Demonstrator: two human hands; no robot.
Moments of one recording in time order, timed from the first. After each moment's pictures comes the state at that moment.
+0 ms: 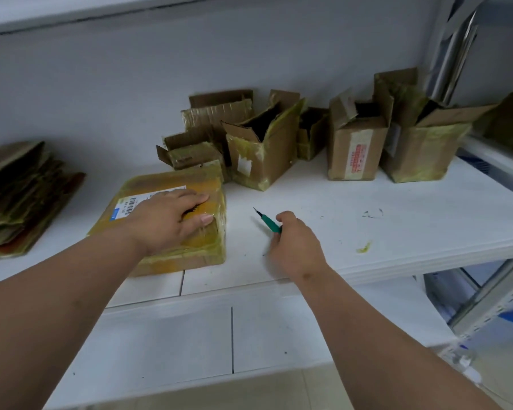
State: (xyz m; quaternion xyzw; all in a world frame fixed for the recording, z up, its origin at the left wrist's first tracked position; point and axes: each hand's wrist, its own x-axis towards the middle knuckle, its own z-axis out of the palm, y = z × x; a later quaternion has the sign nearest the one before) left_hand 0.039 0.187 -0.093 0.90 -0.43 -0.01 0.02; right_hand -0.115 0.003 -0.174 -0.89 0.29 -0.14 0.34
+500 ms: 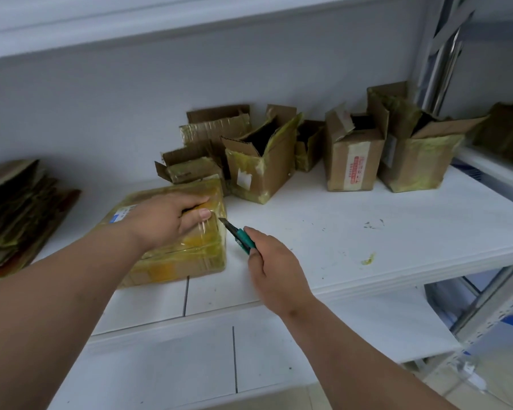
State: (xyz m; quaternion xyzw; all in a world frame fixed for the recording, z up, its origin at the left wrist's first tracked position) left_hand 0.071 0.177 -0.077 0.89 -0.45 0.00 0.05; right_hand -0.114 0.046 -0.176 -0.87 0.14 -0.27 0.39
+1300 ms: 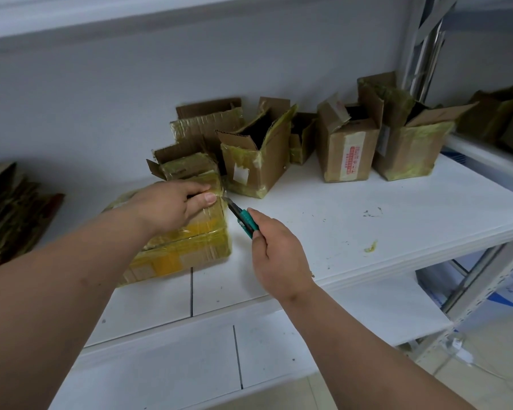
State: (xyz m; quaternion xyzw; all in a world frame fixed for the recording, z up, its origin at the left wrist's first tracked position) left_hand 0.081 0.162 -0.065 0.89 -0.45 -0.01 0.04; right_hand -0.099 0.059 -0.166 -0.84 0.19 -0.34 0.38
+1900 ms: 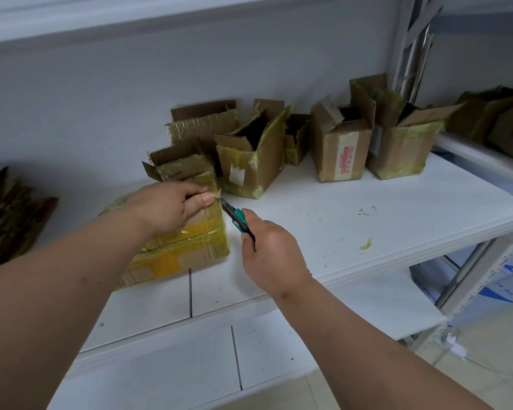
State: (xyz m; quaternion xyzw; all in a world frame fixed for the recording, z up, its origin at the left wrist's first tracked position) left_hand 0.080 0.161 -0.063 0.90 -0.44 0.00 0.03; right_hand -0.094 0.059 -0.157 -0.89 0.19 -0.29 0.30
